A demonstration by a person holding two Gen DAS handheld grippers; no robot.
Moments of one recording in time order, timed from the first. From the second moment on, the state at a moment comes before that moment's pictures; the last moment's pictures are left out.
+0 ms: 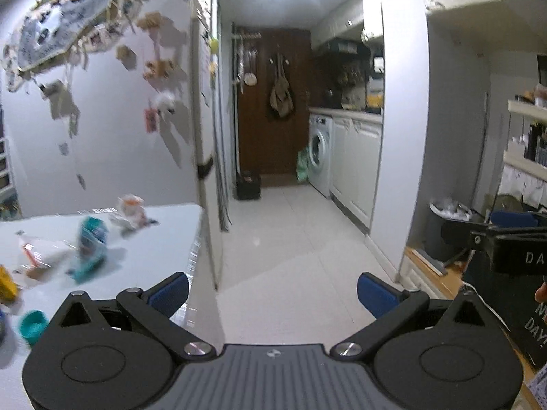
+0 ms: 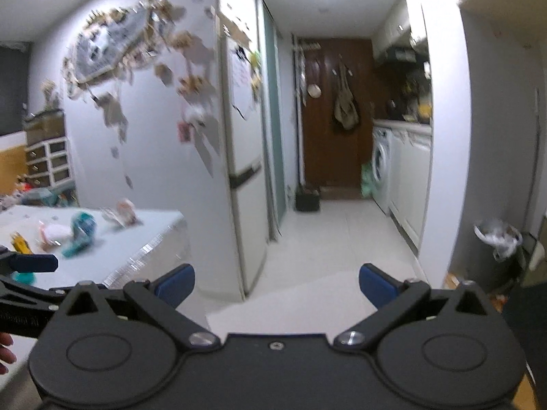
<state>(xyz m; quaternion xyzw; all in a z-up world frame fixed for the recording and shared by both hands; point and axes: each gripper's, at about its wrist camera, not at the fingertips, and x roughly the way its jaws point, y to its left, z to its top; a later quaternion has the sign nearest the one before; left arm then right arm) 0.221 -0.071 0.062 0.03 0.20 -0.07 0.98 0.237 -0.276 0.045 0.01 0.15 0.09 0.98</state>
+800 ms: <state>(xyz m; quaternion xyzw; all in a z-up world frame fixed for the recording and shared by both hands) 0.244 0.105 0.150 0.05 0.13 0.03 0.99 0.229 -0.148 0.081 -0.02 0.07 0.19 0.98</state>
